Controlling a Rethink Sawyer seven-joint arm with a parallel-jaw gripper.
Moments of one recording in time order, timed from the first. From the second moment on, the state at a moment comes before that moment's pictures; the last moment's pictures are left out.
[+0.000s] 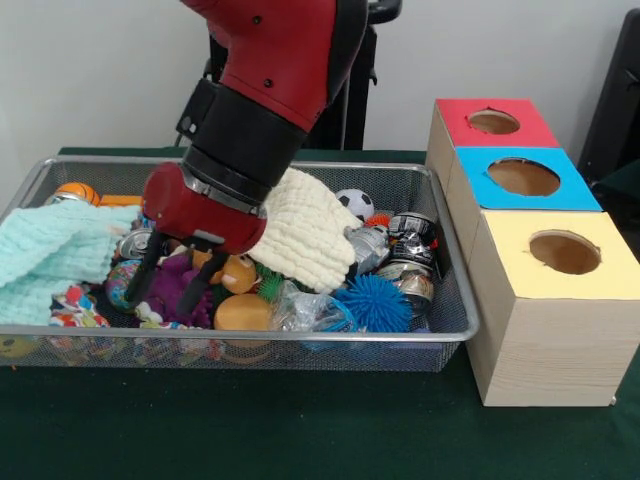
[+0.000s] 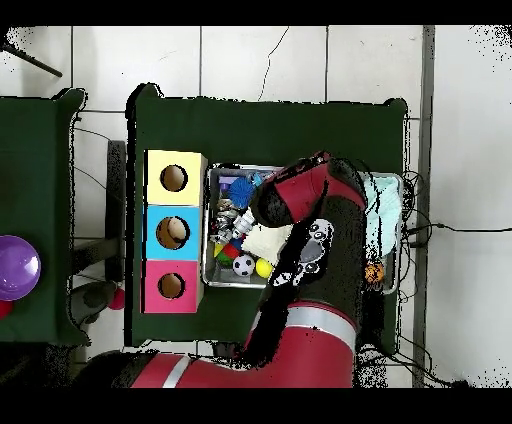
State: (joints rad) arm -0.08 -0.36 -0.29 1.17 -0.66 0.33 1.57
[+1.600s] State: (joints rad) arm -0.23 -0.38 -0.29 1.26 -0.35 0.33 1.58
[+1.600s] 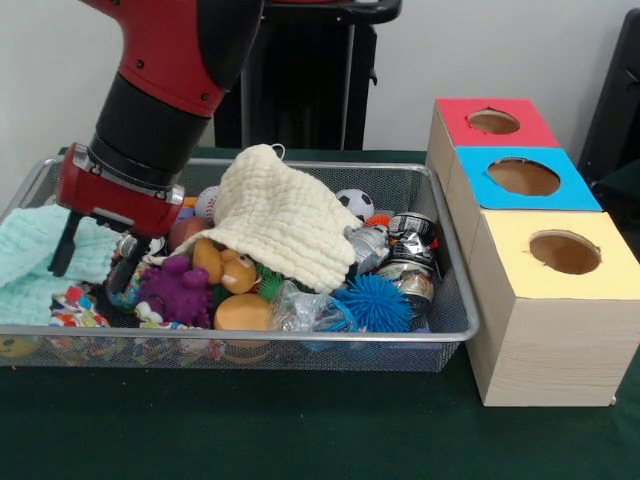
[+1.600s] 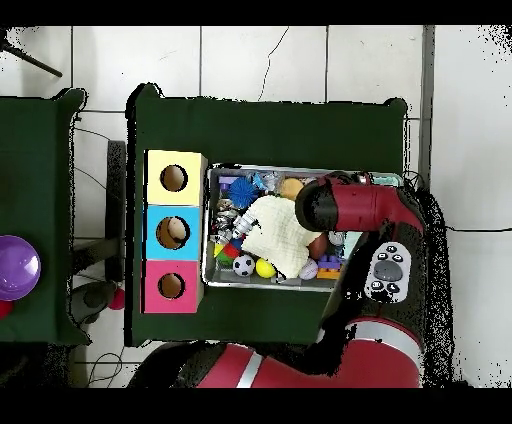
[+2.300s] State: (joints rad) arm -0.14 -0.40 -0.29 1.28 -0.34 0.33 1.58
